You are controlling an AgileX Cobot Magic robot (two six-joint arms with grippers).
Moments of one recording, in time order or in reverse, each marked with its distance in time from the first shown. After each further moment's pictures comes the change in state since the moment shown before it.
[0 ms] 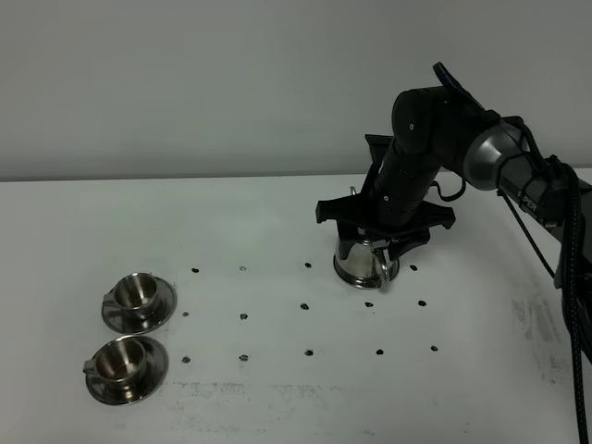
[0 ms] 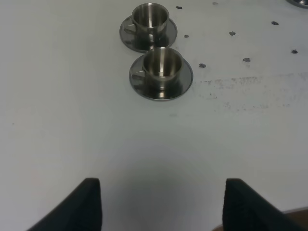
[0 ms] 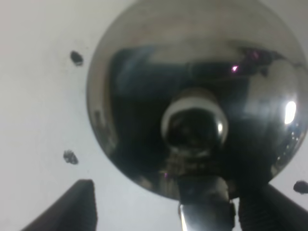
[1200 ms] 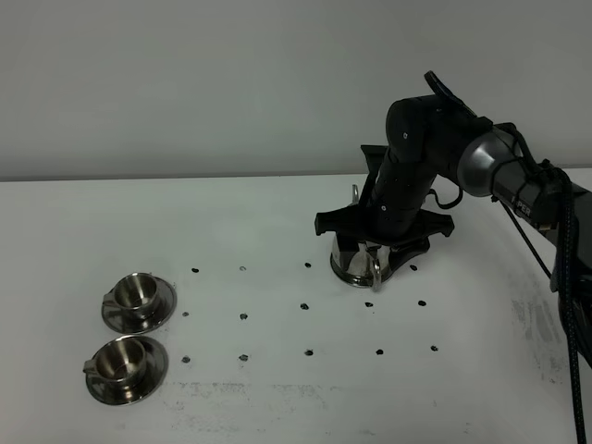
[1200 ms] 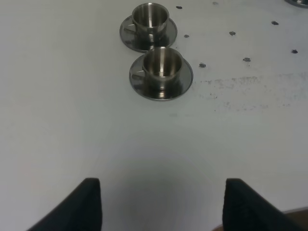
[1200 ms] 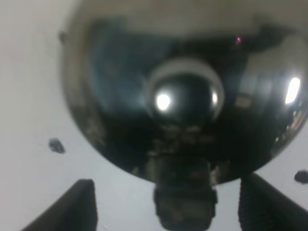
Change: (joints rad) left arm 0.000 0.000 0.000 0.000 0.000 0.000; right arm 0.010 0.000 0.044 -0.017 0.000 0.009
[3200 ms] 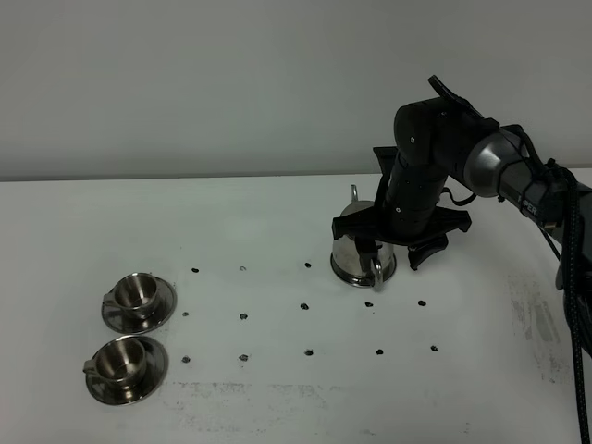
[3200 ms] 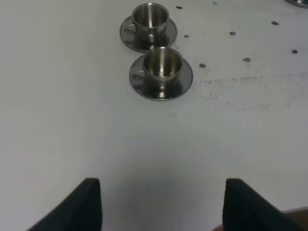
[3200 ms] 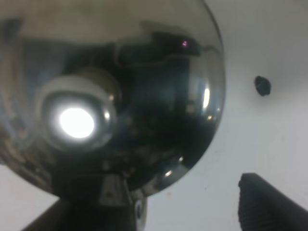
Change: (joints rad) left arm 0.000 0.000 0.000 0.001 0.000 0.000; right arm -0.018 0.000 0.007 -0.085 0.000 -0.017
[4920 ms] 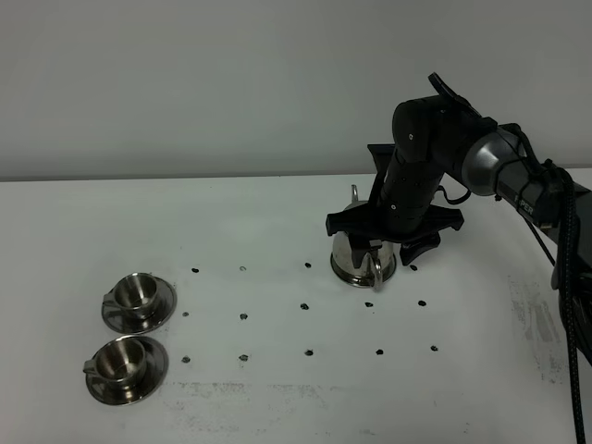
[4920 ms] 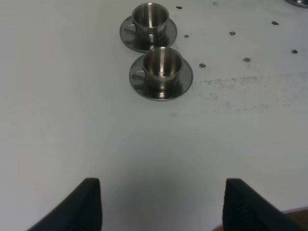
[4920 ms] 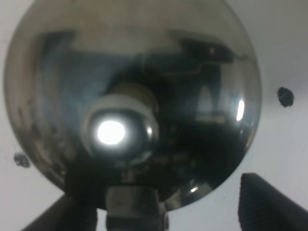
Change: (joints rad) left arm 0.000 0.000 0.000 0.000 0.000 0.000; right arm 0.000 0.017 -0.034 0.039 0.000 -0.022
